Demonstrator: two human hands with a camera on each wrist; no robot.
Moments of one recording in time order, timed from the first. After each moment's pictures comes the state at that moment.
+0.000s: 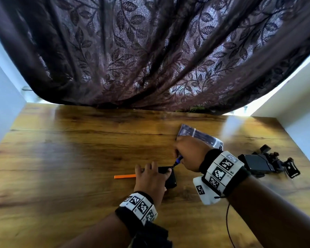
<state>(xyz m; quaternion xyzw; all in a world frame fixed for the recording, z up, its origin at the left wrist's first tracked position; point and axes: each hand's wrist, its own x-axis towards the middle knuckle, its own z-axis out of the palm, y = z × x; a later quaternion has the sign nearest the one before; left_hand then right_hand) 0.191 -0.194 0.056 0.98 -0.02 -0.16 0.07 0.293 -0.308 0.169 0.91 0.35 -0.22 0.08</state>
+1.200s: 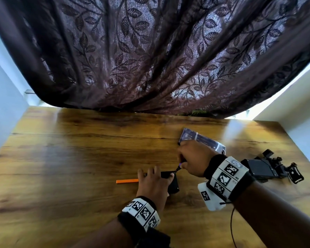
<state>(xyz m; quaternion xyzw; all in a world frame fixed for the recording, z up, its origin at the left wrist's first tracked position) 0.194 -0.194 0.058 0.98 -0.03 -0.17 0.08 0.299 -0.315 0.164 0.91 0.36 -0.20 0.08</state>
